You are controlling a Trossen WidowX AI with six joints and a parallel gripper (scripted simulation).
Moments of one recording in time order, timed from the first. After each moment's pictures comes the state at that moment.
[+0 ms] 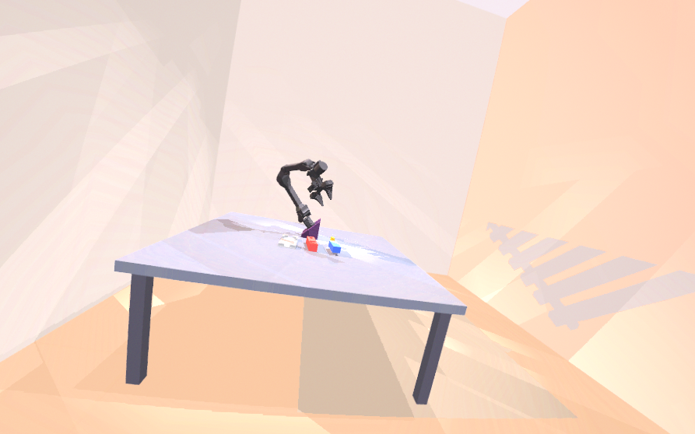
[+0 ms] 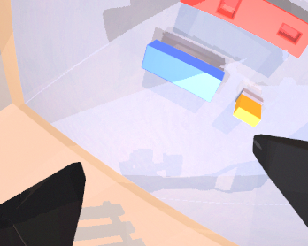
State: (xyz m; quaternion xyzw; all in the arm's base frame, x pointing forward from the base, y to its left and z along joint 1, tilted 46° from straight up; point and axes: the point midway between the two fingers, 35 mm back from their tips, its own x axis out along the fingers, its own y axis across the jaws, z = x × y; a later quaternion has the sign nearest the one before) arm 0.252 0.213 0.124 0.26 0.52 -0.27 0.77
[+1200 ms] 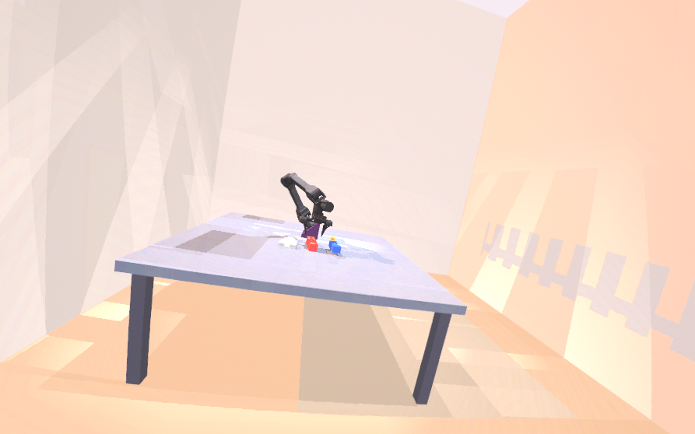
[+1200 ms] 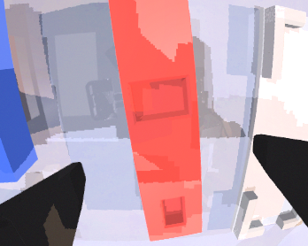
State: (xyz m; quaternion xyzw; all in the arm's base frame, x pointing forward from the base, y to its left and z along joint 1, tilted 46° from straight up) arm 0.279 0.061 0.009 -0.34 0.65 -0.20 0.65
